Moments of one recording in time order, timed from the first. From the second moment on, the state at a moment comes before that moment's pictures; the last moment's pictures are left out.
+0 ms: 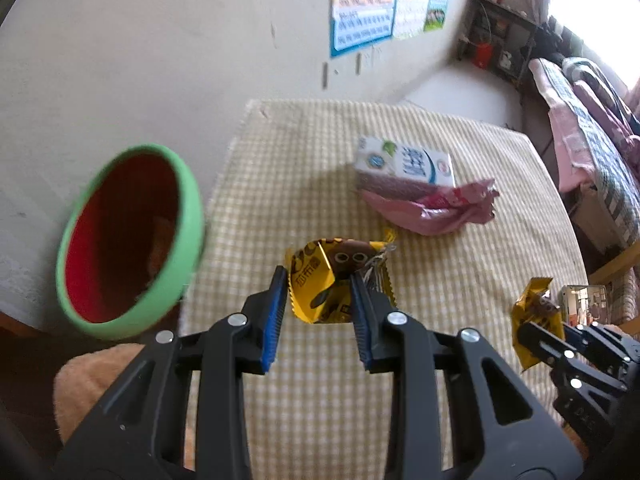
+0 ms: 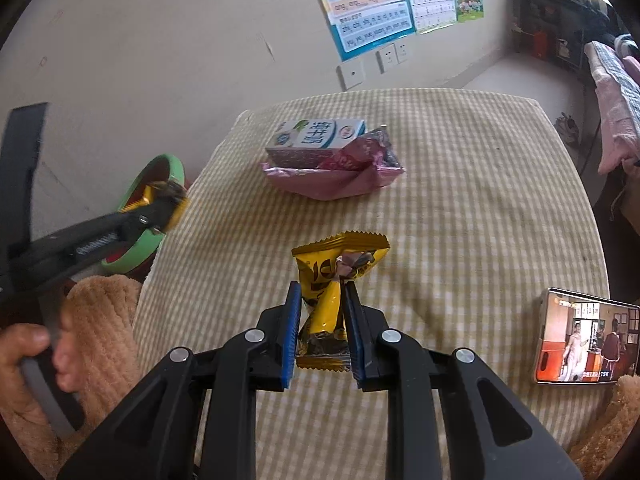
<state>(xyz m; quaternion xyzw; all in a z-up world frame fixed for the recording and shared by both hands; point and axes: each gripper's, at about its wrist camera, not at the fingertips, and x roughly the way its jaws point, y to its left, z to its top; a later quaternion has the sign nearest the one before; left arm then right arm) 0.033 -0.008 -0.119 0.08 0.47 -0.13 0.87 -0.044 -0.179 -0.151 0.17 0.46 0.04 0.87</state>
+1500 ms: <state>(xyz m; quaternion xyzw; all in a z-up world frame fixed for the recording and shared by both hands) 0.022 0.031 -0.106 0.05 0.44 -0.12 0.89 -0.034 -0.128 -0.130 0.10 0.46 0.07 0.88</state>
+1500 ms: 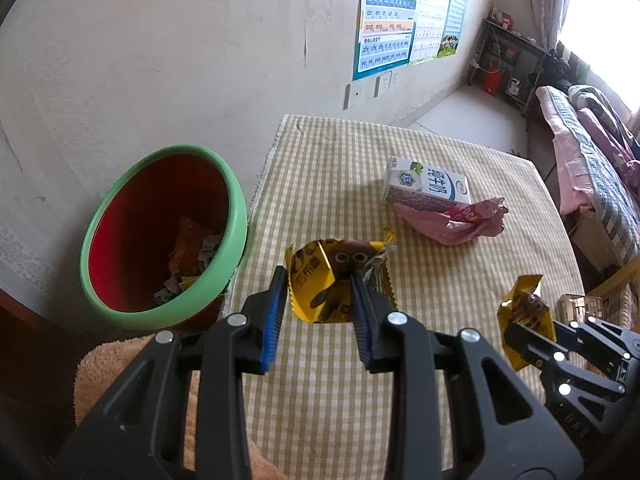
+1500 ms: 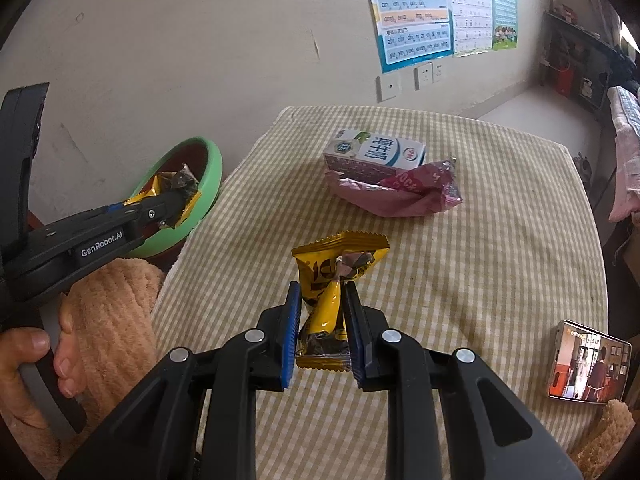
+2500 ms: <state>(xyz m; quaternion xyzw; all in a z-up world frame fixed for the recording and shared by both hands) 0.046 0.127 -0.100 0.01 0.43 -0.02 0.90 0.025 -0.059 -0.100 0.05 0.44 0.14 0.89</state>
